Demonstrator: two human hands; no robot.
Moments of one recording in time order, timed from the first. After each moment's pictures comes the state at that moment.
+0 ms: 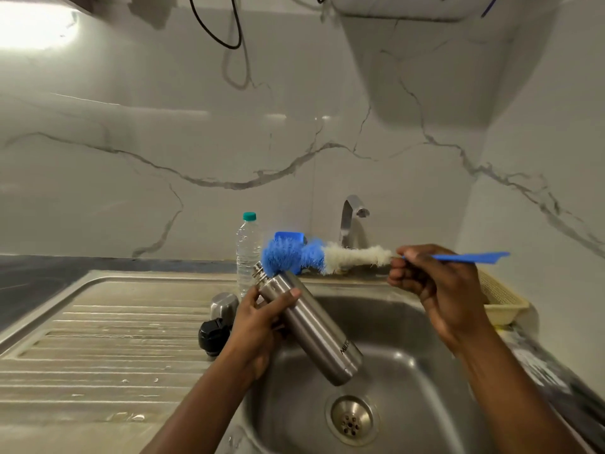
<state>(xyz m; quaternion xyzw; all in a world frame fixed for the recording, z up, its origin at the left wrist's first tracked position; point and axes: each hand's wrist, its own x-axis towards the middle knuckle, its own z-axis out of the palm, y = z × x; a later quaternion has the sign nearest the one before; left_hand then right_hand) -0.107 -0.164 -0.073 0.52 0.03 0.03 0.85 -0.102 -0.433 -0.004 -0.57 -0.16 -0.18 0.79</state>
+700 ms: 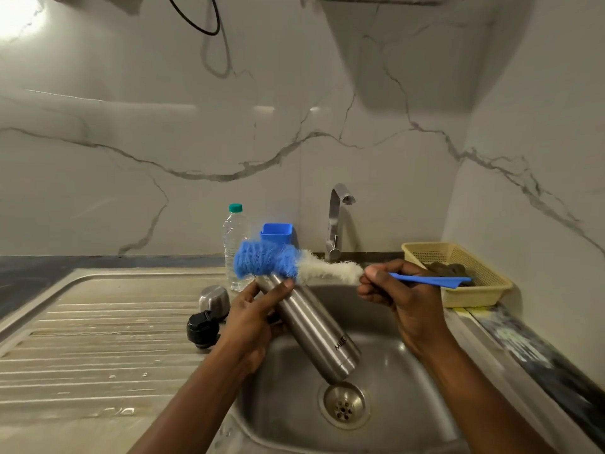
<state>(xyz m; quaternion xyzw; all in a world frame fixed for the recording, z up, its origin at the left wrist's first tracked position) -0.113 -0.174 -0.073 0.52 0.02 0.01 0.86 -0.104 -0.419 -0.056 -0.60 -0.15 -0.18 0.76</state>
